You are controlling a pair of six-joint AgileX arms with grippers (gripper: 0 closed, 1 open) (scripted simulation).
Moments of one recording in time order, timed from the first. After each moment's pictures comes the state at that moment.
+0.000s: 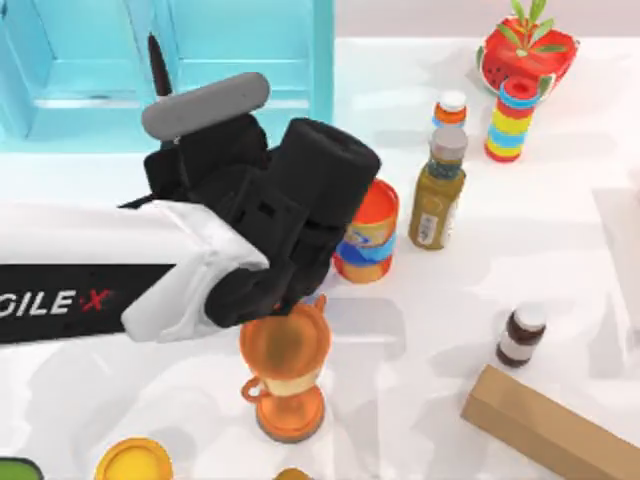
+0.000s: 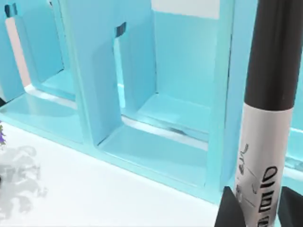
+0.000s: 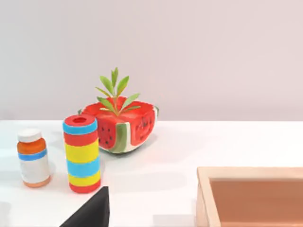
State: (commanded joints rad) left arm -0.82 1.73 0.95 0.14 -1.26 -0.57; right arm 0.00 0.00 0.00 0.00 0.00 0.00
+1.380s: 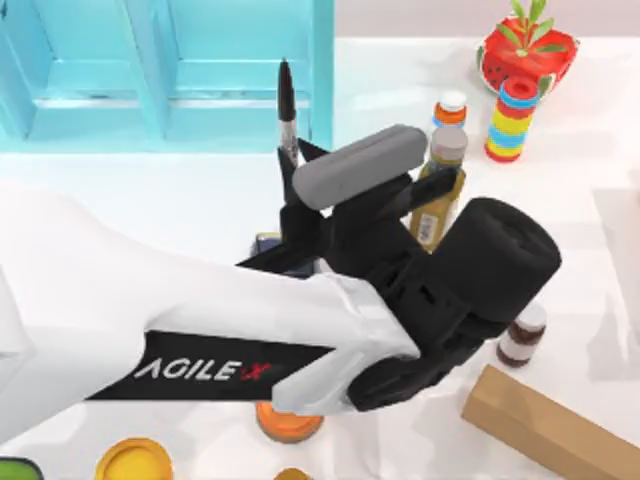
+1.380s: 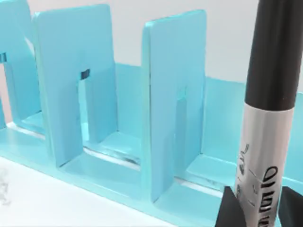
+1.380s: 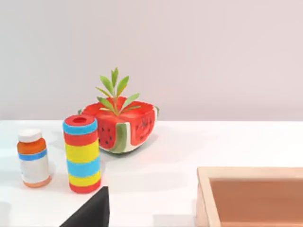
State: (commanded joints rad) left arm -1.09 1.90 1.09 0.32 -1.60 -0.52; right arm 0.00 0.00 0.00 0.00 0.00 0.00
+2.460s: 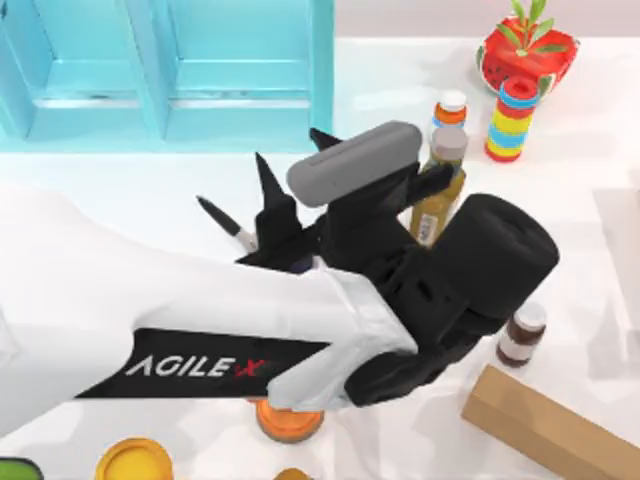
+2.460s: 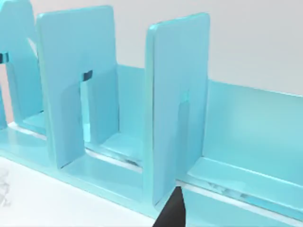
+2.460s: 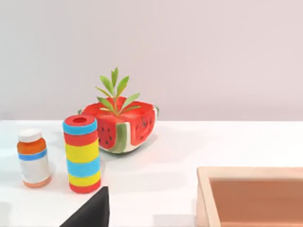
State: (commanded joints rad) left arm -1.08 1.88 1.11 0.22 -1.60 -0.55; right arm 0.00 0.00 0.00 0.00 0.00 0.00
